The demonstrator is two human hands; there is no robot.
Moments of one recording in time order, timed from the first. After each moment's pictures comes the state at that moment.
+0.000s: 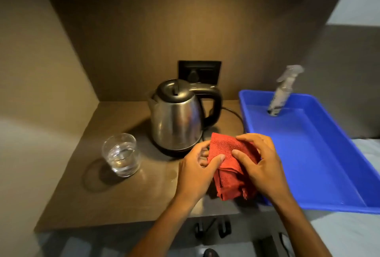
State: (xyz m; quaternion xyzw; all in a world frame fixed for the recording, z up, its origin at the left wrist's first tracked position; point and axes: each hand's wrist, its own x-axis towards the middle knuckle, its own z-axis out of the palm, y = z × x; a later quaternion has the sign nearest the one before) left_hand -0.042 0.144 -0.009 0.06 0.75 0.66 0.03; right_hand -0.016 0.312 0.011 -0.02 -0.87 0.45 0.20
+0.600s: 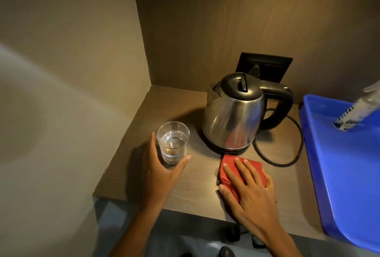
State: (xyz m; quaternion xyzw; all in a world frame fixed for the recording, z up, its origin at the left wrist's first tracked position) left_hand -0.042 -0.016 -0.059 -0.16 0.83 0.51 -0.15; right_hand -0.018 0.214 -0.072 0.10 -0.99 0.12 0.01
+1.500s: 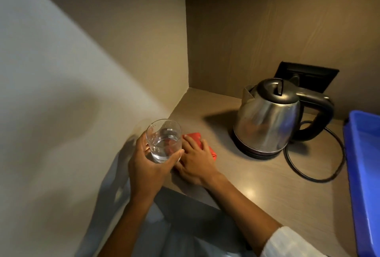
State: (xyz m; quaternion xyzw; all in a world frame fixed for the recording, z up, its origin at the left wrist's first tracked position) left_hand 0.014 -0.071 -0.009 -0.20 0.82 0.45 -0.30; right_hand -0.086 0.040 -0.063 0.40 -0.91 0.09 -0.03
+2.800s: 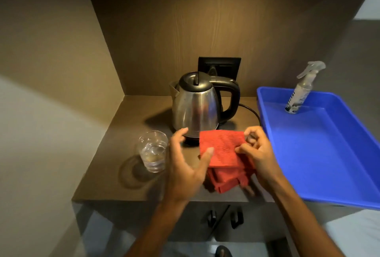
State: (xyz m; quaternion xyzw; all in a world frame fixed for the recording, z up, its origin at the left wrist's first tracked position) left_hand -0.002 0.093 0.002 0.05 0.79 0.58 -0.18; right_hand -0.024 0.282 0.006 -0.03 -0.70 0.71 0.04
